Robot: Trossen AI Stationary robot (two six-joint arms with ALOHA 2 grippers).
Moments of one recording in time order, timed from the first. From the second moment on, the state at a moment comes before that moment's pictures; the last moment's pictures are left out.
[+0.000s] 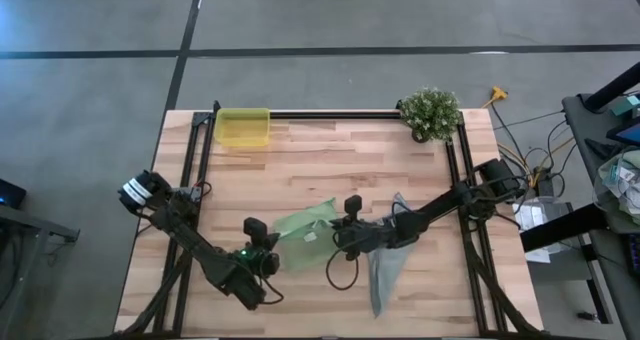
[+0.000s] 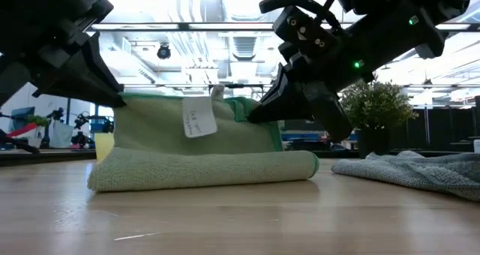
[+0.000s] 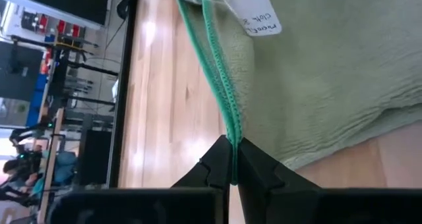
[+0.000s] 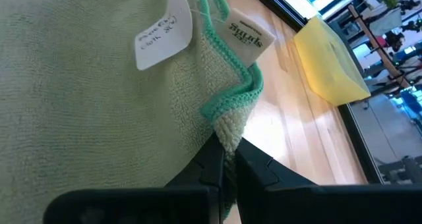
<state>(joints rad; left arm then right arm) -0.76 1.74 1.01 -0.79 -1.00 -0.49 0.35 1.85 0.84 0.41 0.63 -0.34</state>
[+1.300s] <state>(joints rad) -0.78 1.79 1.03 -0.65 -0.91 -0.57 0.45 1.85 0.83 0.30 0.73 -0.30</state>
